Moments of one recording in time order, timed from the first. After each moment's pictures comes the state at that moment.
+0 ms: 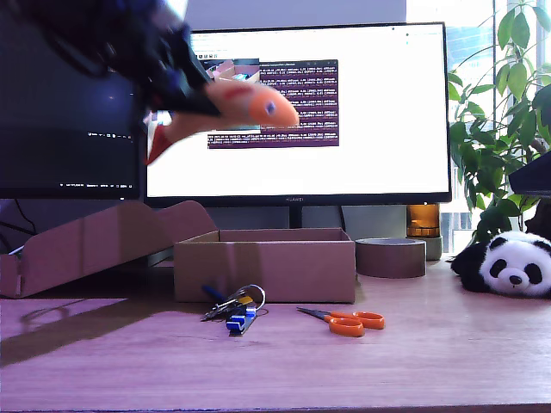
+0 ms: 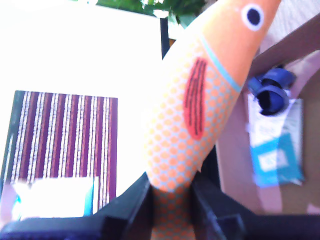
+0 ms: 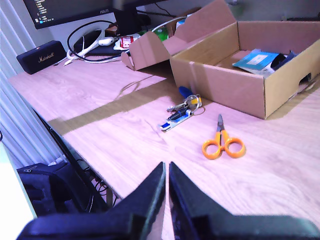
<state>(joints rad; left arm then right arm) -0.42 1.56 1.05 0.23 0.35 1.42 0.31 0.17 0.05 -0.17 -0.57 0.05</state>
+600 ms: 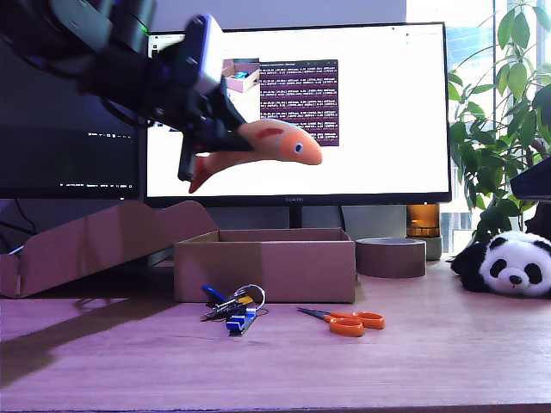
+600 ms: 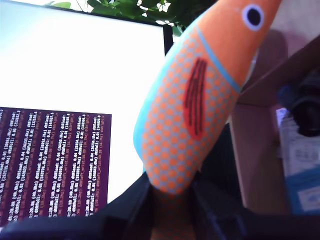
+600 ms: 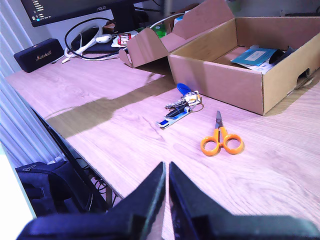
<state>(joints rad) -0.43 1.86 1.29 0.31 0.42 1.42 0.31 0.17 0.05 -0.18 -0.57 0.05</state>
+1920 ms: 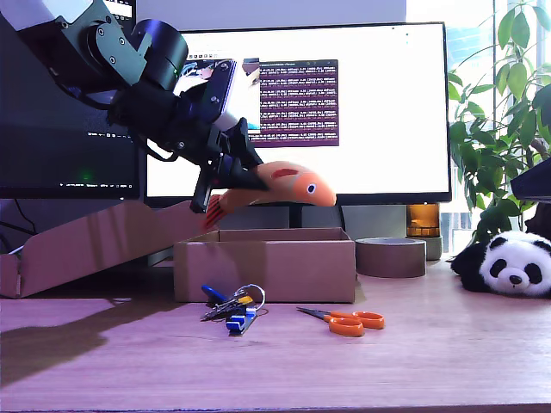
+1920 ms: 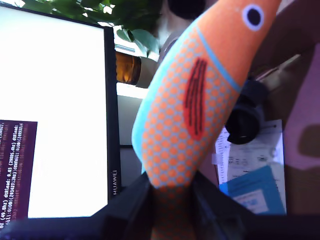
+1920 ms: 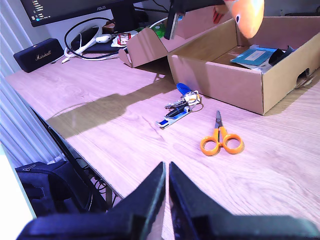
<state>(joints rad) -0.44 1.92 1.30 0.18 0.44 1.44 0.31 0.17 0.05 -0.18 -0.57 0.05</state>
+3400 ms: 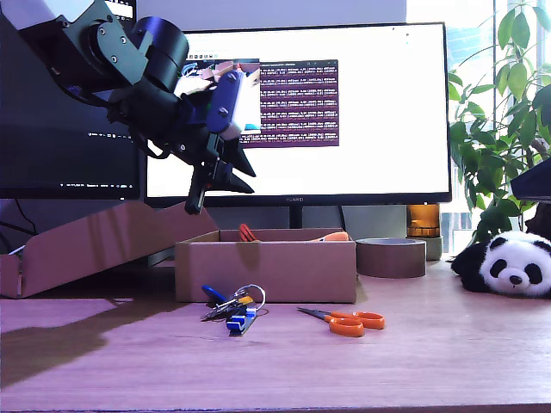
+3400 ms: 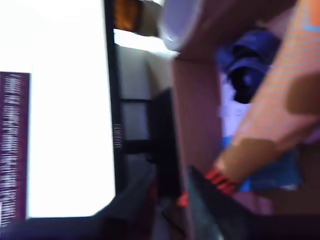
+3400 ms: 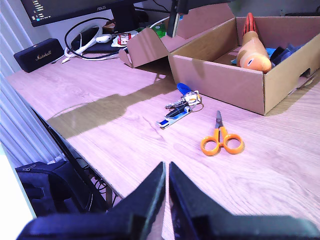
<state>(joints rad) -0.46 1.92 1.31 0.15 0.22 1.42 0.31 0.17 0.05 -0.18 -0.57 0.05</state>
